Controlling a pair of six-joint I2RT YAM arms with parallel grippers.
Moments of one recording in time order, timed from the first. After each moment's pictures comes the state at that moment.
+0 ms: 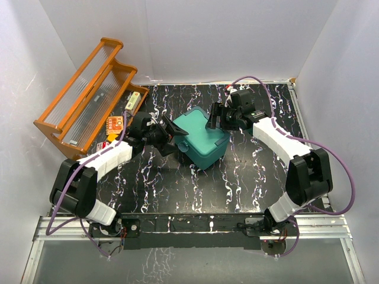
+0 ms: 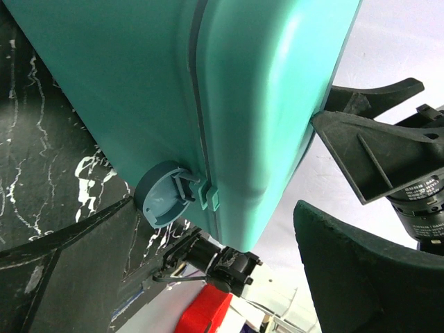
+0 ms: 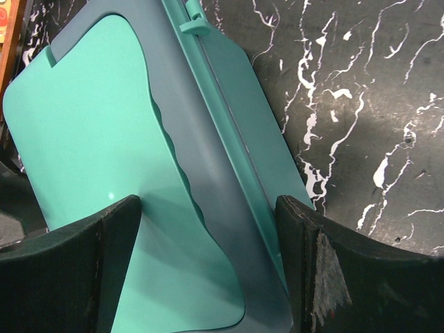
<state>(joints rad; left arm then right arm) -0.43 1.48 0.87 -0.02 0.50 -1.25 0.37 1.58 1.24 -0.41 -0.24 0.39</state>
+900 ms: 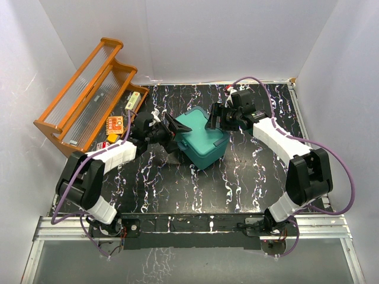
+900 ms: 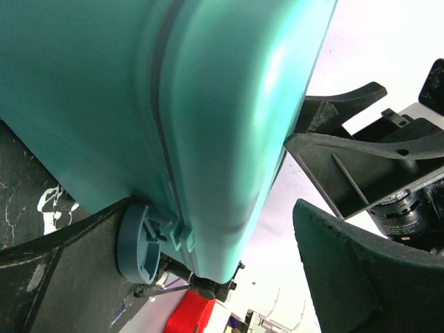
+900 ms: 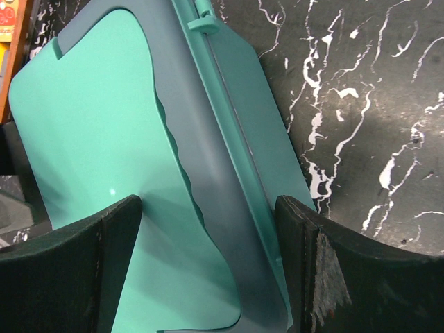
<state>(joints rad) -0.44 1.58 0.84 0.23 0.55 -1.33 0.36 1.58 1.23 -0.39 -0.27 0.40</state>
